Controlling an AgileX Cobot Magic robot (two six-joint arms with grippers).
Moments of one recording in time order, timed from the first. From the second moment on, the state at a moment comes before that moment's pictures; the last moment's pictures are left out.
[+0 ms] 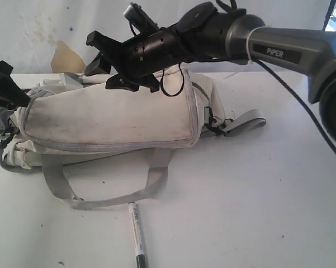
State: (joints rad) left arm 0.18 1.93 -1.53 -0.70 1.21 0.72; right arm 0.55 2.22 -1.90 1.06 0.69 -0.23
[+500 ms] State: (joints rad) left arm 0.10 1.93 -1.53 -0.57 1.21 0.77; right arm 0.58 2.38 -2.03 1.14 0.66 -0.21
